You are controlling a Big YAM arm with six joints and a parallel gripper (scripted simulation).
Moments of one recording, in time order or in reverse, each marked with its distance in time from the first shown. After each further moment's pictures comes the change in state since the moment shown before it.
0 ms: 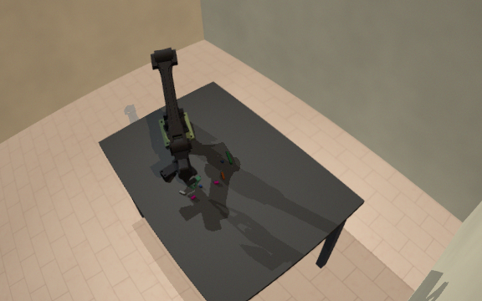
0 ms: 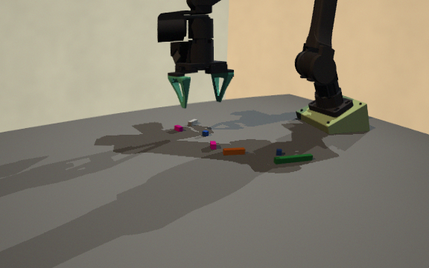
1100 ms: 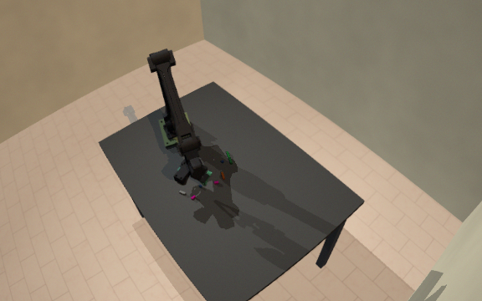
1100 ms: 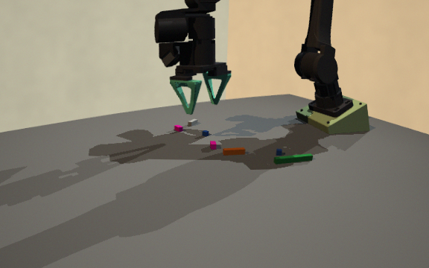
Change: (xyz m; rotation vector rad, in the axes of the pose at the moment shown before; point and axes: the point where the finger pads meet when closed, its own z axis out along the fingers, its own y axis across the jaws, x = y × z) arm 0.032 0.020 0.001 0.011 -0.012 -0.362
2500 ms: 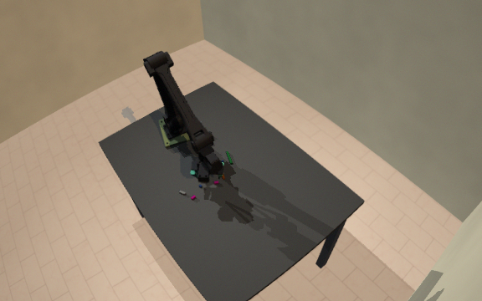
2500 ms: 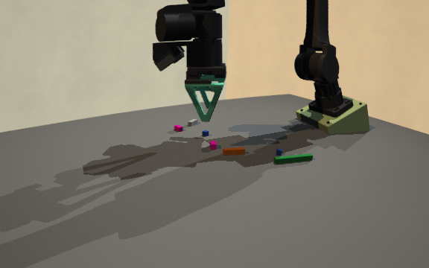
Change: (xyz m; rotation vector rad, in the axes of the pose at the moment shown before) arm 0.040 0.041 -0.003 -0.007 -0.004 -0.482
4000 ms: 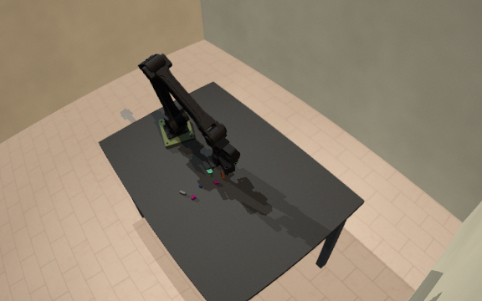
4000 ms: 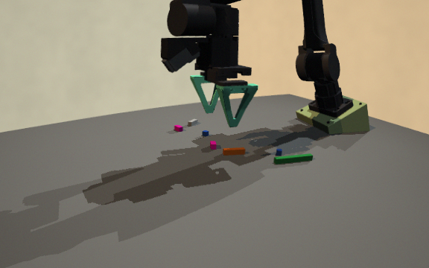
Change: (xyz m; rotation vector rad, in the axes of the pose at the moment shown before) arm 0.028 0.056 -0.007 0.001 -0.025 -0.507
